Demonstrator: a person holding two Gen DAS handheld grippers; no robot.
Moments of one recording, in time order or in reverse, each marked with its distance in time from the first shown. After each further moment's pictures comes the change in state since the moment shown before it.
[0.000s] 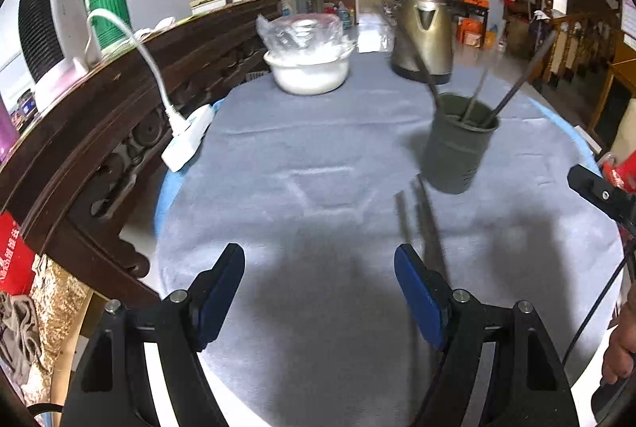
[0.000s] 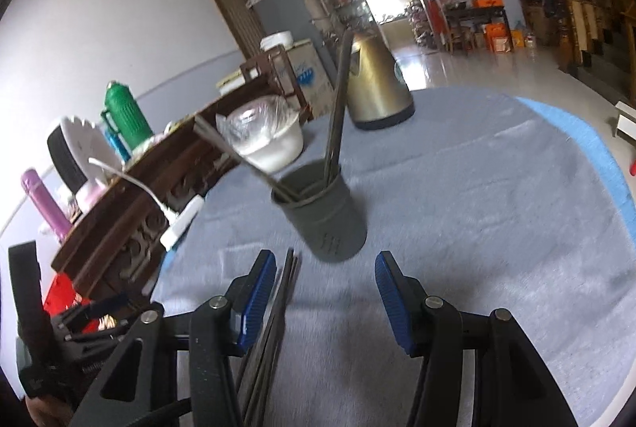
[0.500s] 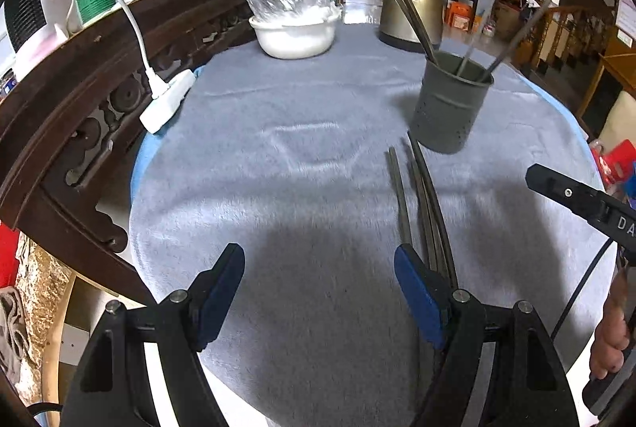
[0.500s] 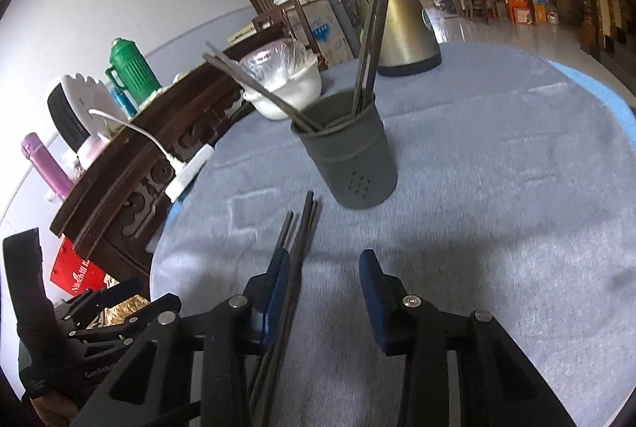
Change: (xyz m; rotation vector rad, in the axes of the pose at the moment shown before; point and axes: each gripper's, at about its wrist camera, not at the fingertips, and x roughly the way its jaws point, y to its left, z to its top) left arm 0.016 -0.002 -0.027 0.009 0.081 -0.076; right arm 0.038 0.014 -0.025 -0.023 0.166 0.042
